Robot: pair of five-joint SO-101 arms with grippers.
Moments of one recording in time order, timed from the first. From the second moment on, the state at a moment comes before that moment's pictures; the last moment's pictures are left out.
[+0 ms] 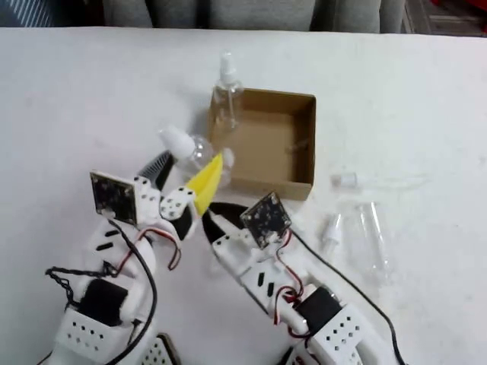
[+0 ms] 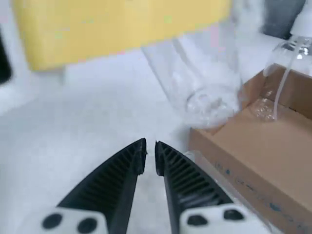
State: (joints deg) left arm 15.8 -85.2 78.2 22.5 11.4; right arm -41.3 -79.6 86.6 20.7 -0.7
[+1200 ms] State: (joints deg) left arm 12.9 -11.4 53.3 -14.7 6.0; right arm -5.5 -79.6 96.4 23.5 3.0
